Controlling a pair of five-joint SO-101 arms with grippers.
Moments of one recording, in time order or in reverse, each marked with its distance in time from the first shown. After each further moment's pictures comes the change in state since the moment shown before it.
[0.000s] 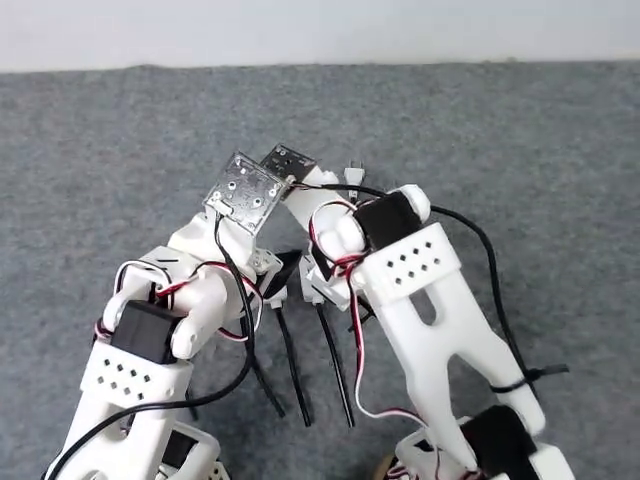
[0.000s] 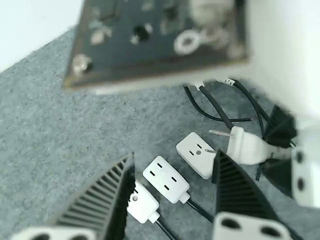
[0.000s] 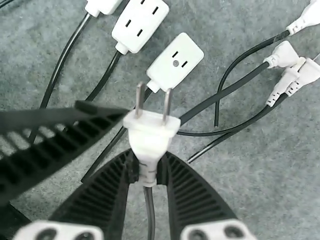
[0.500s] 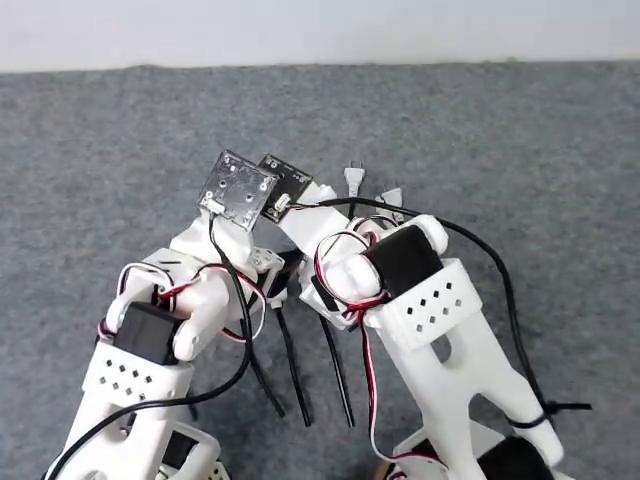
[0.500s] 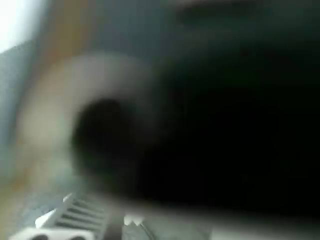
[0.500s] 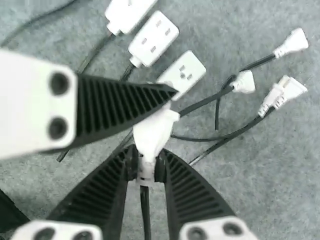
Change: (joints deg) left arm 0.5 0.0 1.9 -1.5 5.0; right arm -5.1 -9.9 1.8 0.7 -1.6
